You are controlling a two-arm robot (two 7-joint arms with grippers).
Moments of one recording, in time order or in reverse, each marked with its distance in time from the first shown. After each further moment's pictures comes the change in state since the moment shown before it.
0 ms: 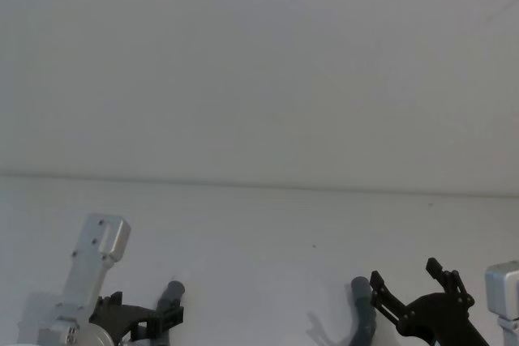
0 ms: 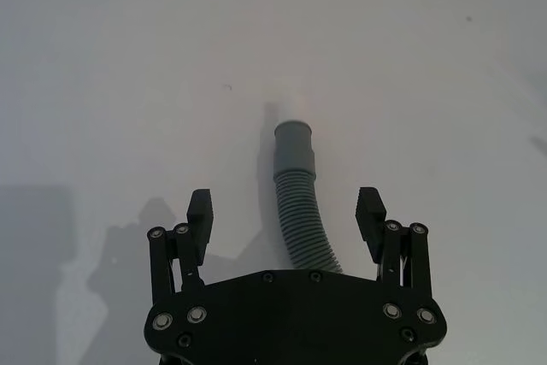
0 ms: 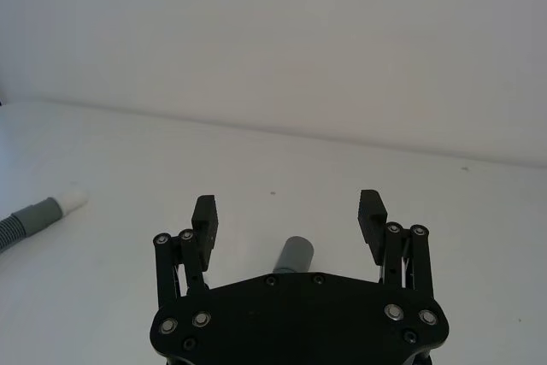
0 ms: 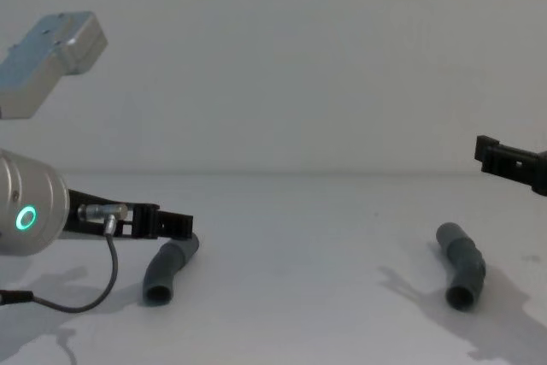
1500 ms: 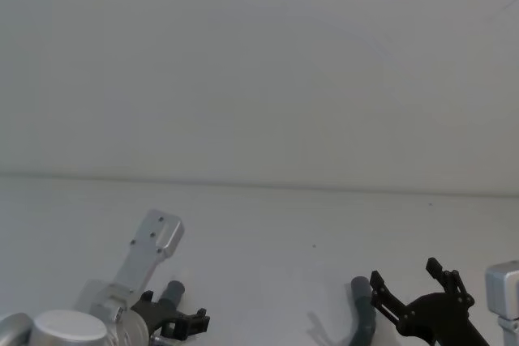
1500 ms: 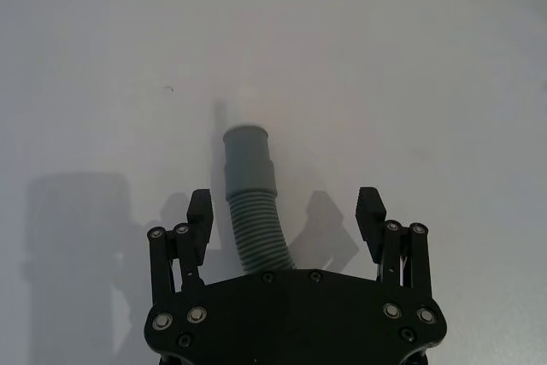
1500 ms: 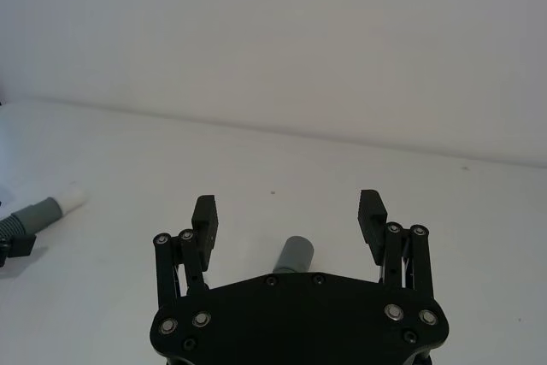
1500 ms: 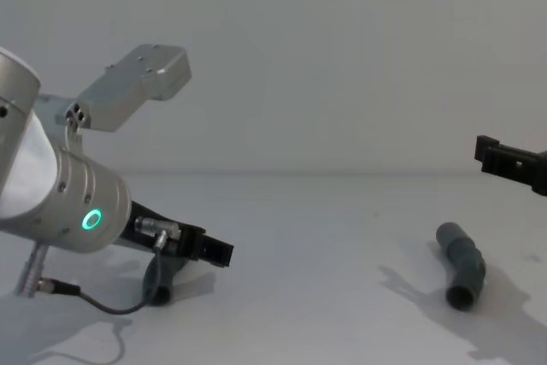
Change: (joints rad) left arm -0.165 0.018 0.134 0.152 0.083 0.097 -0.091; right arm 0.000 0.000 0.000 0.000 0.000 0.000 0.000
